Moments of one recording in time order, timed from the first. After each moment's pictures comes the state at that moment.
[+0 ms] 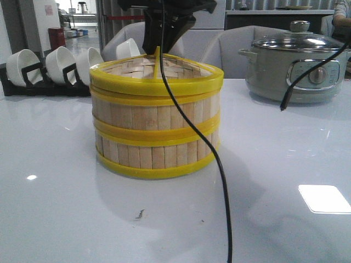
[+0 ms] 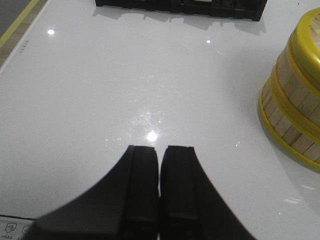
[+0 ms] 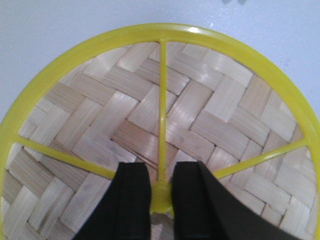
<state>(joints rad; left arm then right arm) -0.03 0.67 -0.61 0.01 0.56 -0.09 0.52 2.20 -2.27 0.11 1.09 -0.07</state>
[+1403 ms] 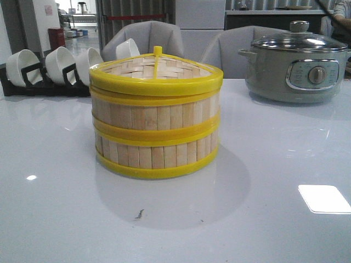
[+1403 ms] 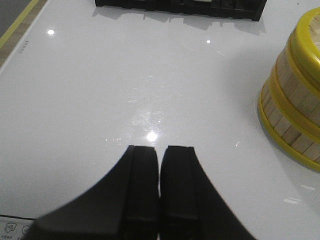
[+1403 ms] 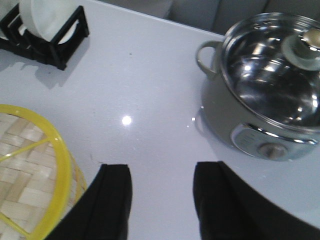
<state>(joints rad) -0.03 0.67 -0.61 0.01 0.56 -0.09 0.15 1.66 -1.80 0.04 0.81 -0.07</state>
